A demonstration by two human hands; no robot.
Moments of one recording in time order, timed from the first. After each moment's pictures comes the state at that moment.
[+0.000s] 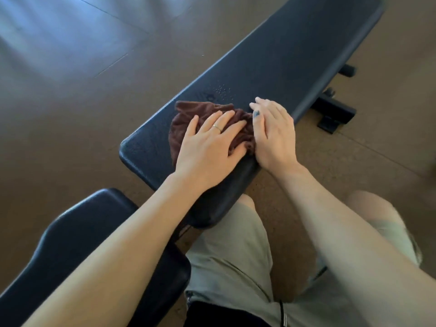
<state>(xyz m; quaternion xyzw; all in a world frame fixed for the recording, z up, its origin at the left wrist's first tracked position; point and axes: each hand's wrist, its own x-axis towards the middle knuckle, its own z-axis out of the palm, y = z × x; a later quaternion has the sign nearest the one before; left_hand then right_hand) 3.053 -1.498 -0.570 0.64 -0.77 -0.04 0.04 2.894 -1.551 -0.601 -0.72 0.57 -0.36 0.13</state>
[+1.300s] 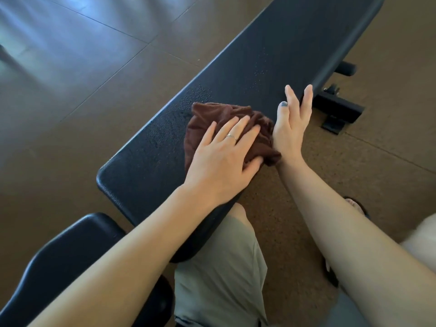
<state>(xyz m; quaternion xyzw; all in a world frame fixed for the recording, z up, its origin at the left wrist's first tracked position) 2.991 -1.538 -0.570 0.61 -0.79 -0.02 0.03 2.856 -1.620 -0.621 -0.51 0.63 -0.50 0.33</state>
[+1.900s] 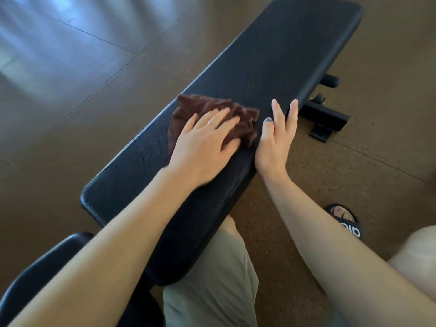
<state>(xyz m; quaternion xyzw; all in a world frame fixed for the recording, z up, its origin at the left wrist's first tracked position) 3.011 -1.598 -0.564 0.61 -0.79 -0.05 0.04 2.860 -1.616 -0.617 -0.47 0.63 -0.51 0.35</state>
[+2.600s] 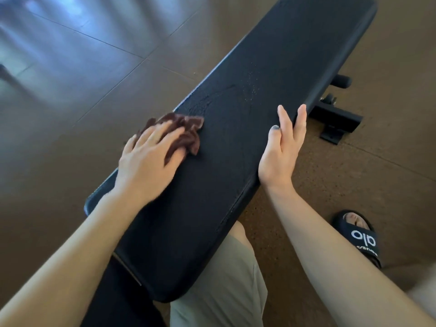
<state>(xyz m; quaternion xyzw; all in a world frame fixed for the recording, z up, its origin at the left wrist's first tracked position) 3.104 -1.573 -0.562 0.70 -0.71 -0.01 0.05 2.864 -1.617 -0.625 -0.44 0.63 -0.55 0.34</state>
